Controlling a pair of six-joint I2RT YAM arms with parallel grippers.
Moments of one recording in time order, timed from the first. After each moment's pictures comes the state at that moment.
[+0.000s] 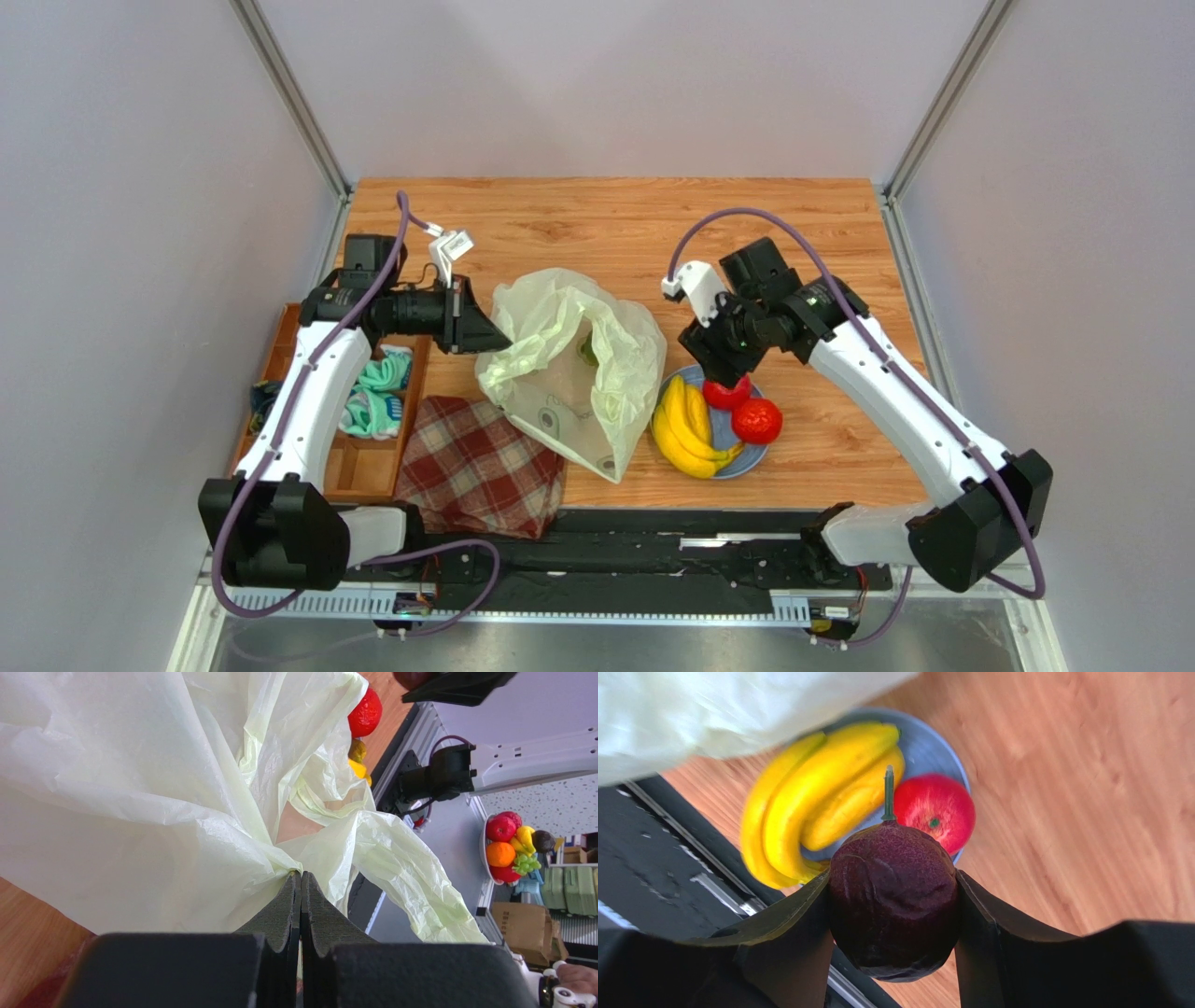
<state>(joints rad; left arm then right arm) -0.05 1.24 1.12 -0.83 1.06 0.10 0.56 1.30 1.33 -1.04 -0.13 -0.38</state>
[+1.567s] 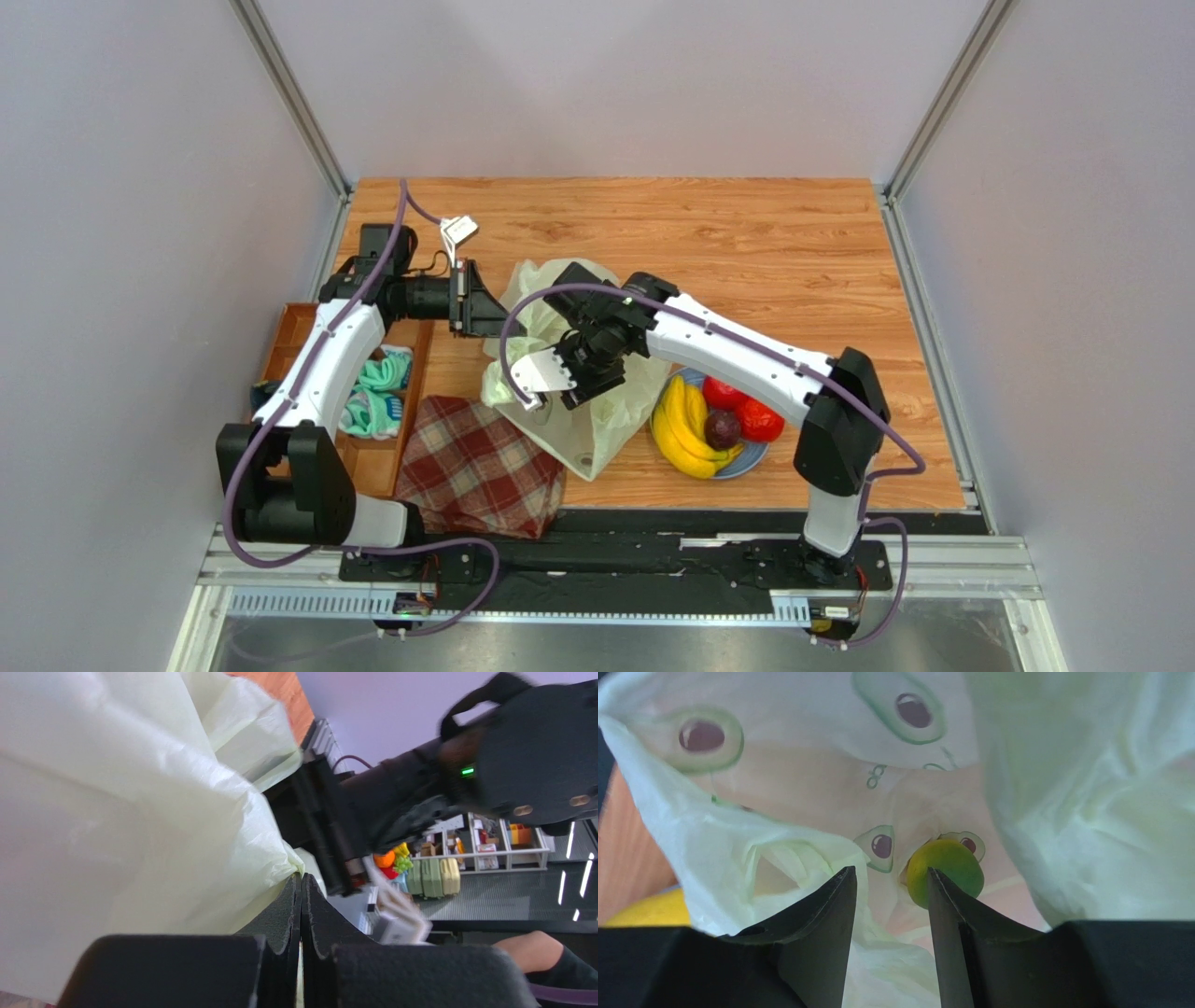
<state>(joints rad) -0.05 1.38 1.12 -0.67 1.30 -0.16 0.95 1.82 1.70 -1.03 -0.24 -1.15</state>
